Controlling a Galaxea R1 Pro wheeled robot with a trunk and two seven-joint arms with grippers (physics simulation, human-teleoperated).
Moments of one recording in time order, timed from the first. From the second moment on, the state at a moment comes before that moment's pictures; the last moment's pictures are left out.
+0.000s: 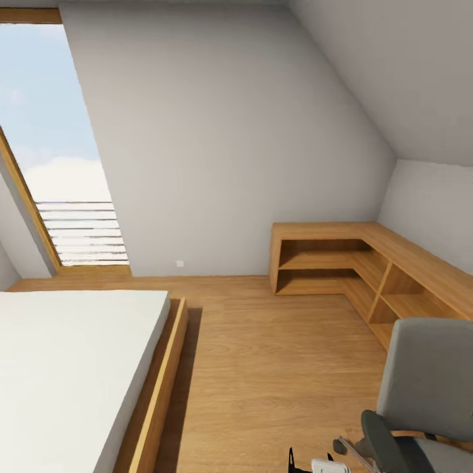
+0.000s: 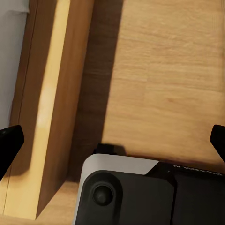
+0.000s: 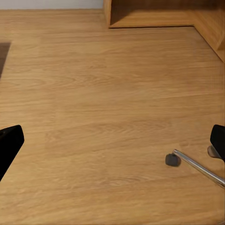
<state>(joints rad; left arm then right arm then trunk) -0.06 0.02 -0.24 -0.40 0.38 -0.12 0.16 -0.32 0.09 0.88 -0.11 -0.71 -0.78 -0.38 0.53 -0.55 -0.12</state>
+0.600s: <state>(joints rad) -0.06 0.02 -0.24 -0.40 0.38 -0.12 0.16 -0.32 0.09 0.88 -0.11 -0.71 -0.78 -0.38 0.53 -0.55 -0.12</state>
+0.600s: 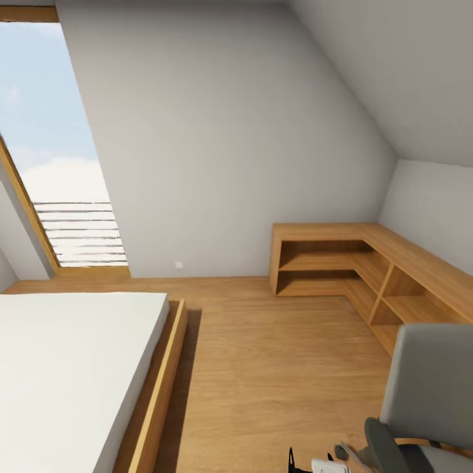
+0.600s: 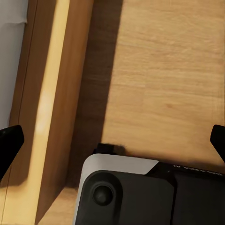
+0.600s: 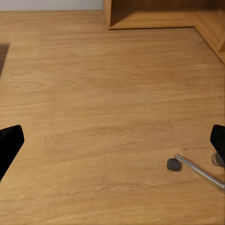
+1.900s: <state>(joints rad) -0.06 0.02 -0.24 -0.40 0.38 -0.12 0.16 -0.32 0.09 0.88 -0.11 -0.71 -0.78 -0.38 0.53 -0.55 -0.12</state>
